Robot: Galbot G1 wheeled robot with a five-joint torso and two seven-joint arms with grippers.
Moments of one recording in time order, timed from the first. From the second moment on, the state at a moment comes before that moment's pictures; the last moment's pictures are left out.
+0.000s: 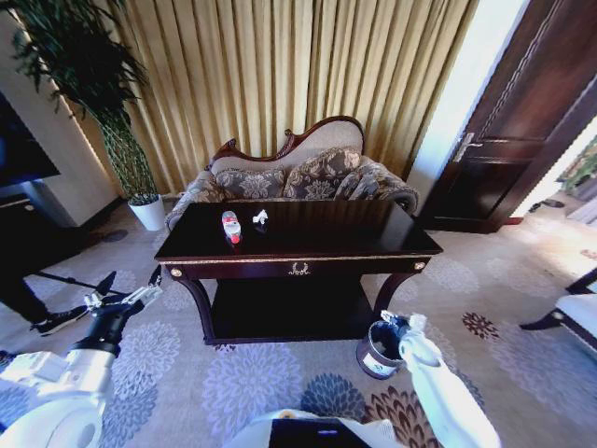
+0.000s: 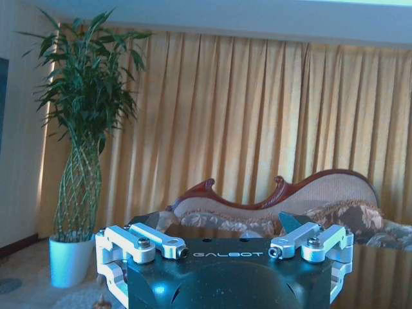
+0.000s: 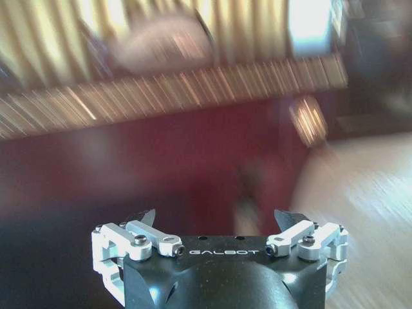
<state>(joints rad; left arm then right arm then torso) 1.81 -1.35 -1.07 -2.50 -0.62 0.23 0.03 -1.32 1.15 0.64 1.61 0.56 -0.19 0.10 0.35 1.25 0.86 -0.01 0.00</state>
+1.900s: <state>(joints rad) 1.81 -1.37 -1.05 -2.50 -0.58 0.25 0.03 -1.28 1.01 0.41 2.17 0.67 -0.33 0.10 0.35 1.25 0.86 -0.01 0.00</state>
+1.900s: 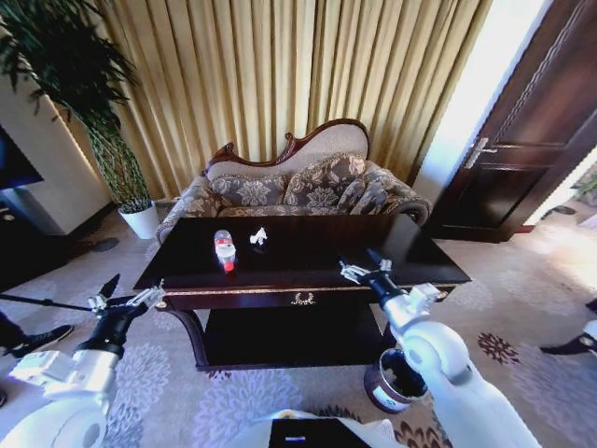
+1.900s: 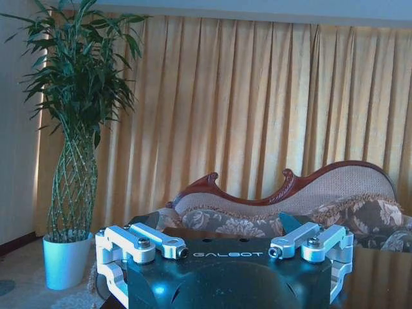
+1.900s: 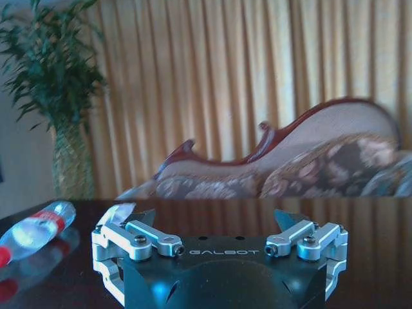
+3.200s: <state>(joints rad) 1.83 -1.40 -1.06 -2.50 -0.54 0.24 0.02 -0.33 1.29 -0.37 1.43 0.88 -0.45 0.27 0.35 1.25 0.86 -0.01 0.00</state>
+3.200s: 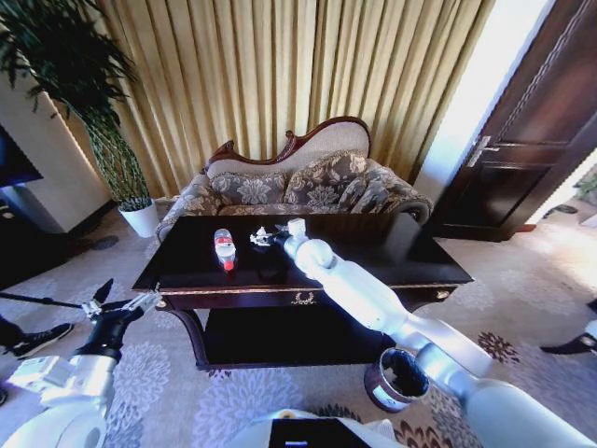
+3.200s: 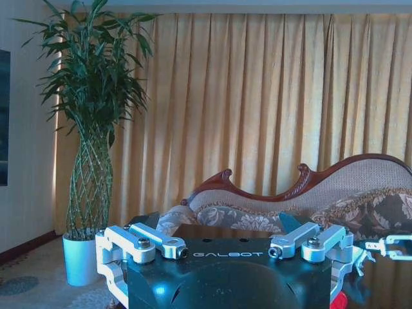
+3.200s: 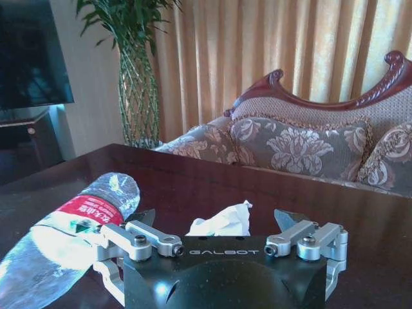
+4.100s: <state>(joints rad) 1.82 -1.41 -1.07 -2.50 -0.54 0.22 0.02 -0.34 1.38 -0.34 1.28 0.80 -0.42 0.28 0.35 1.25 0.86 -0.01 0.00</state>
